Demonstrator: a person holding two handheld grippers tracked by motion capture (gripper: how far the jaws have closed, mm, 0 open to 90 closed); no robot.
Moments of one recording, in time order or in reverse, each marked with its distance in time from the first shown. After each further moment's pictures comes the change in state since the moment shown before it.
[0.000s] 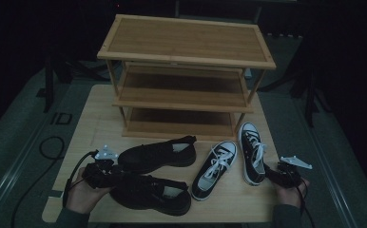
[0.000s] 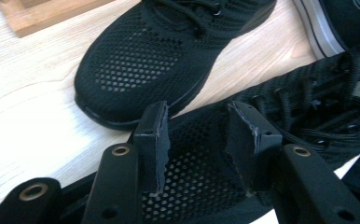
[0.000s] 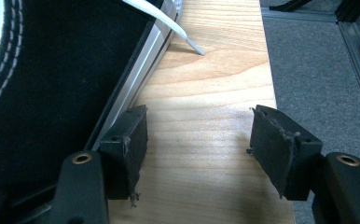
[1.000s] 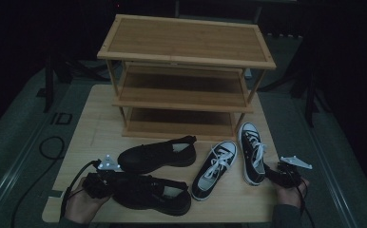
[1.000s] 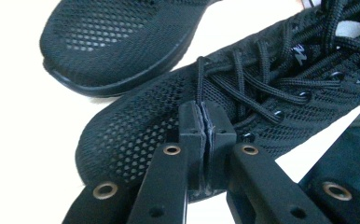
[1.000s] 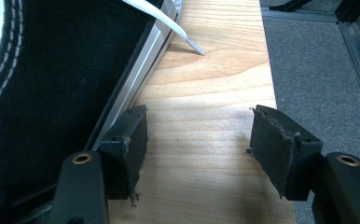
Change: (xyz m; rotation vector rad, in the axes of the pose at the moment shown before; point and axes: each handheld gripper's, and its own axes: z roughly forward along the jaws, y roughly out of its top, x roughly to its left) left arm -0.013 -0.016 0.000 0.069 0.002 0.022; right arm 0.000 0.000 0.000 0.000 0.001 0.000
